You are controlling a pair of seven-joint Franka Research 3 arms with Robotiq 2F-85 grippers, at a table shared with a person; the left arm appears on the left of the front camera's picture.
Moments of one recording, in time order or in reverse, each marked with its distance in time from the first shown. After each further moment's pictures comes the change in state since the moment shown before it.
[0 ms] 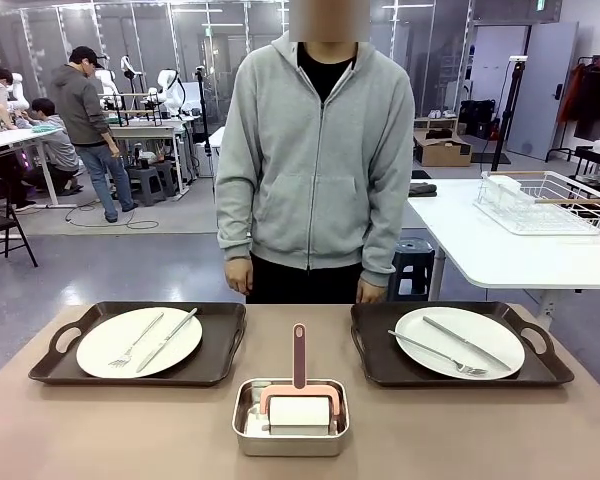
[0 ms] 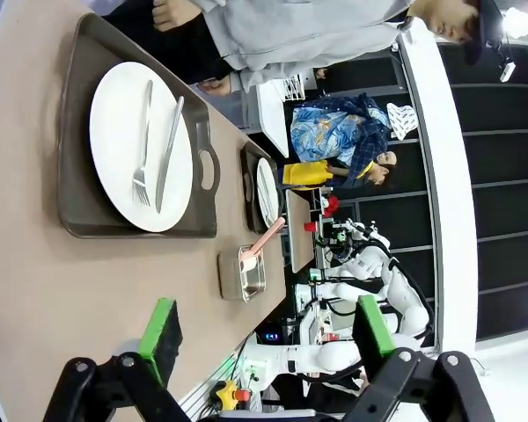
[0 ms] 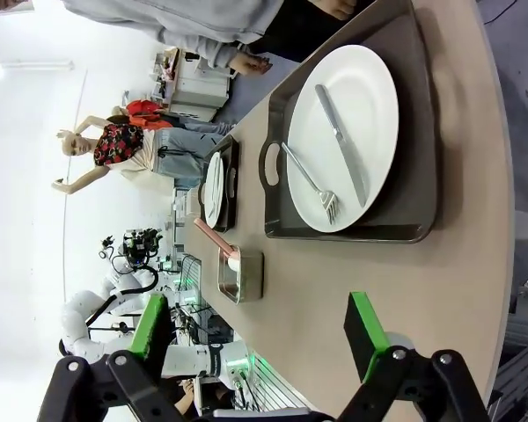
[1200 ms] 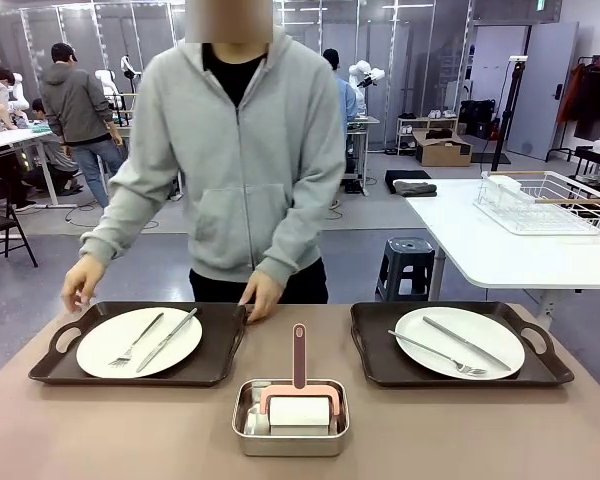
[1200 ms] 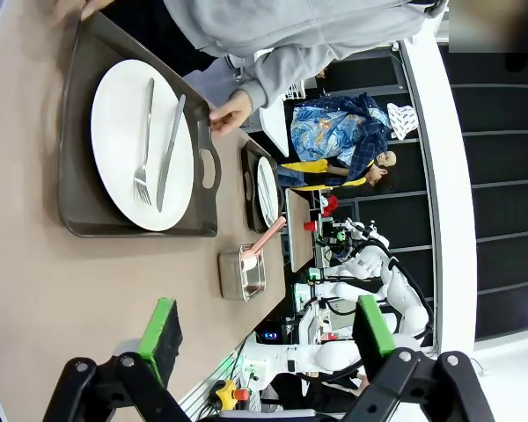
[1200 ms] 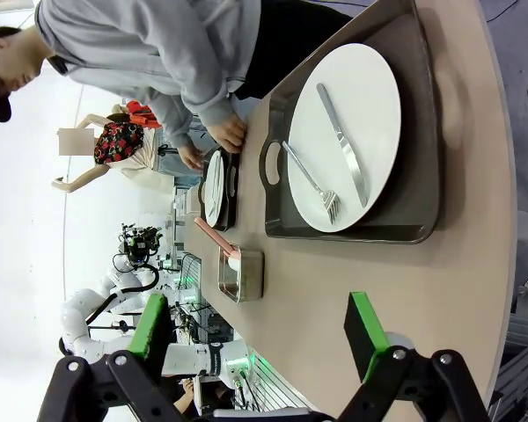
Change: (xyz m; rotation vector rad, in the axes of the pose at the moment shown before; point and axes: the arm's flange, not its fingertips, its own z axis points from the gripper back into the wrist) left arm 0.000 0.002 -0.001 0.000 0.003 0.004; right arm 0.000 0.000 -0.001 0.001 0.003 0.001
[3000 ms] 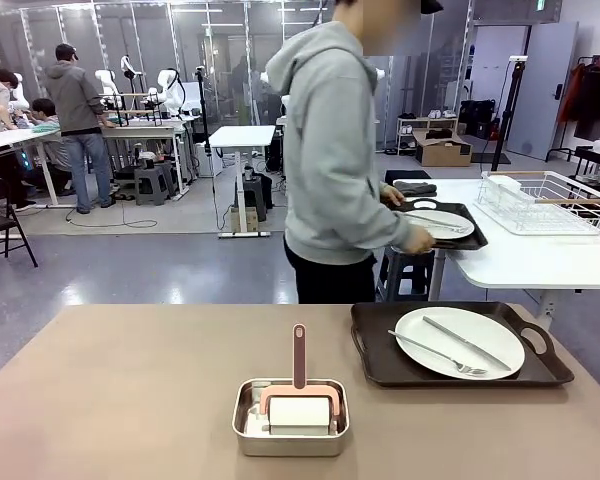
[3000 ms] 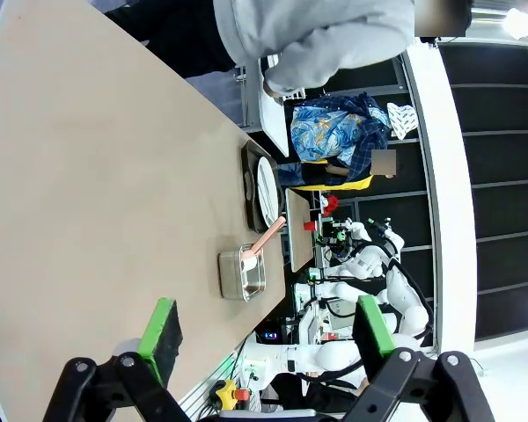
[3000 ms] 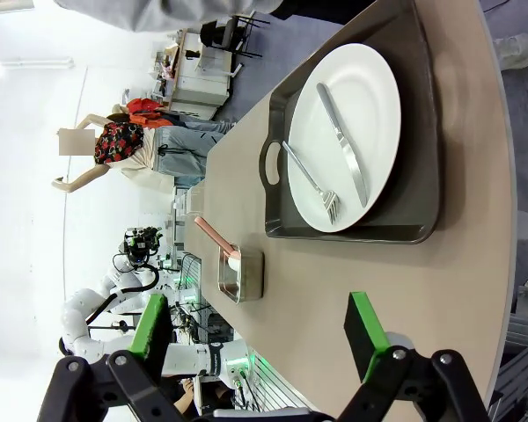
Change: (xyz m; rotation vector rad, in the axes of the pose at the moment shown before) left arm 0.000 0.000 0.000 0.000 0.000 0.000; right arm 0.000 0.000 0.000 0.000 0.000 0.000
